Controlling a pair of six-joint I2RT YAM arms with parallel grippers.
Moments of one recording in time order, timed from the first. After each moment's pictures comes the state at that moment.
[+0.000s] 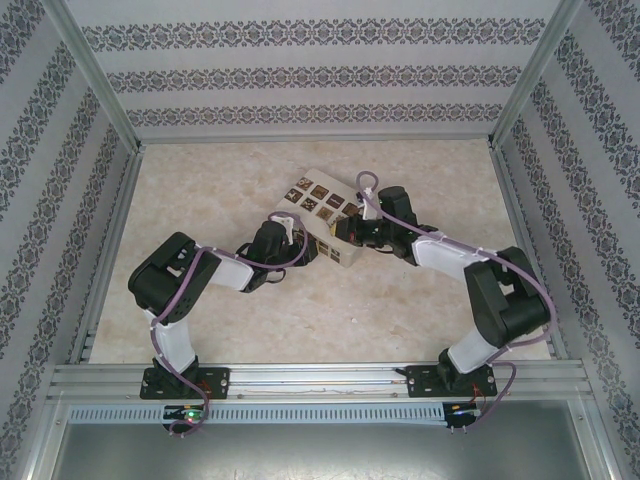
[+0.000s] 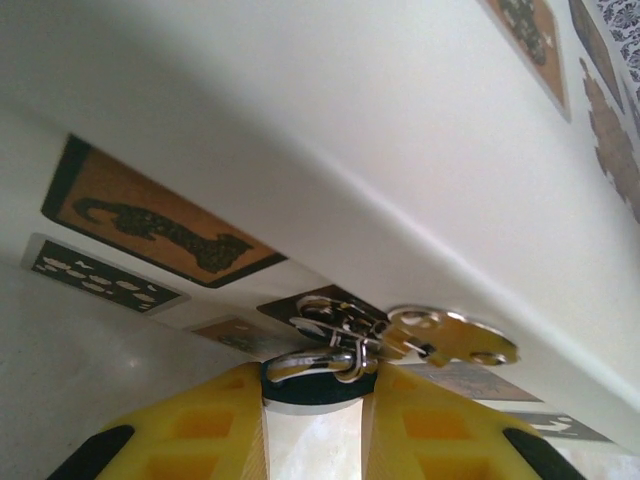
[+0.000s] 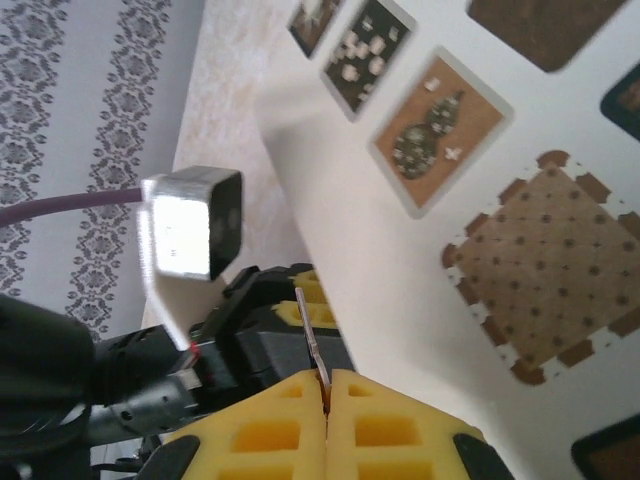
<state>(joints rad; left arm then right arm) -0.55 1.84 0.70 0.59 0.25 -0.71 0.40 1.57 0.82 0.12 -0.66 0.69</state>
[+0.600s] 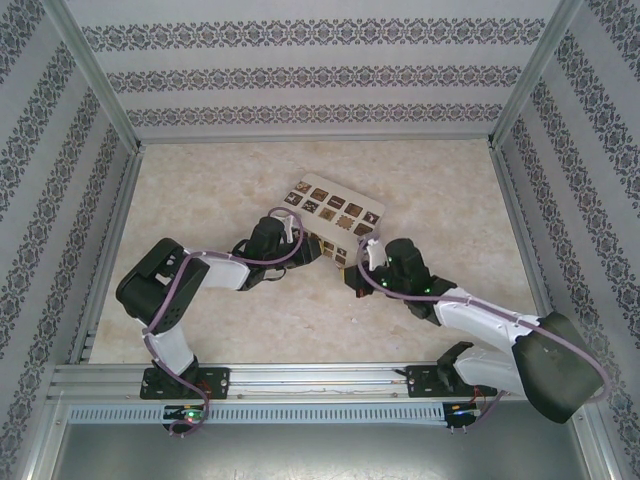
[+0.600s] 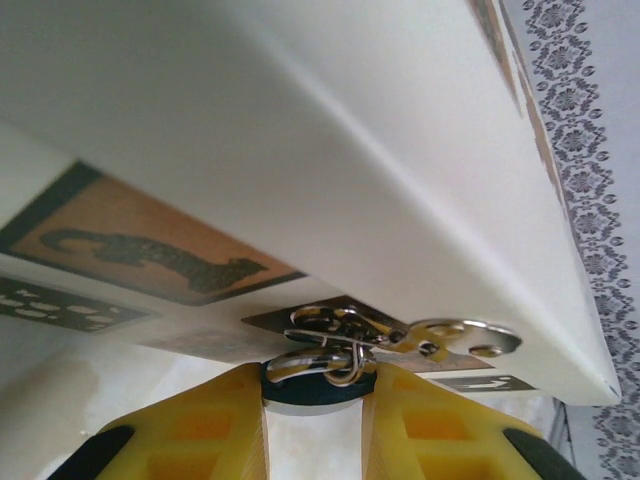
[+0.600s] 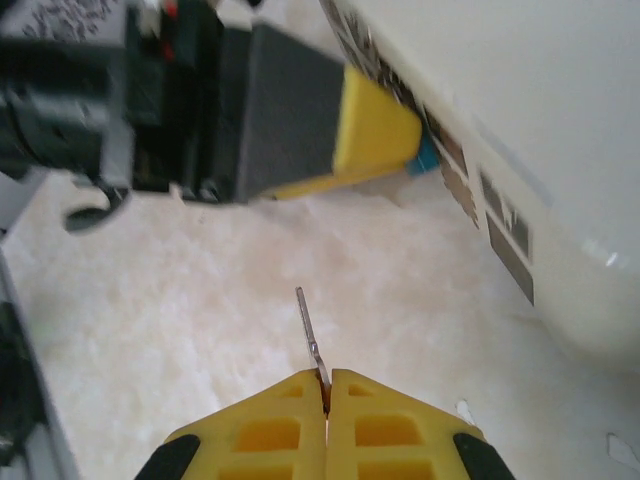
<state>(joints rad) -0.55 1.76 0.71 0.52 0.40 -0.87 0.61 1.16 0.39 0.20 -0.38 0.41</state>
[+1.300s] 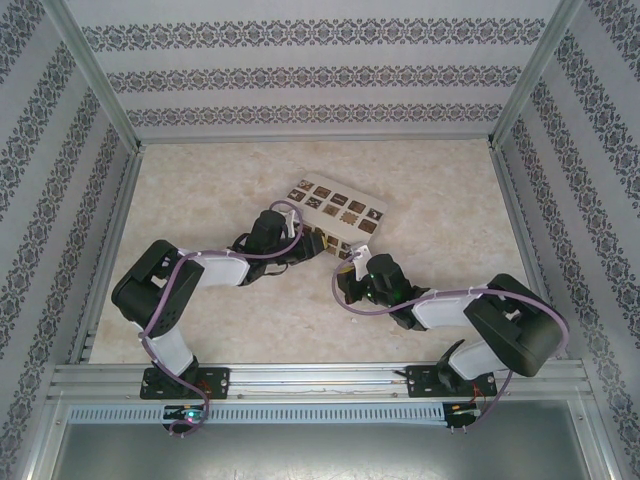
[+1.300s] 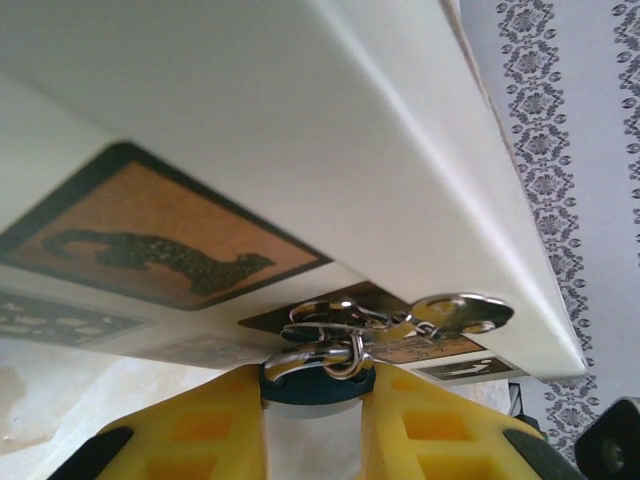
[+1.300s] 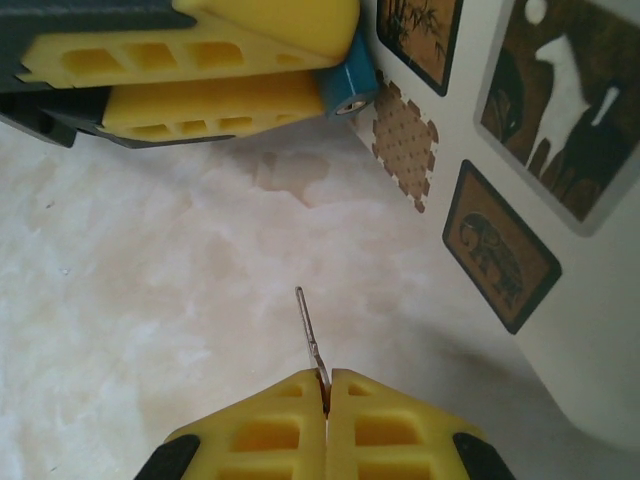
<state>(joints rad) -0.55 1.73 0.77 0.44 0.44 -0.92 0.72 1.45 0.33 0.57 -0.11 0.31</state>
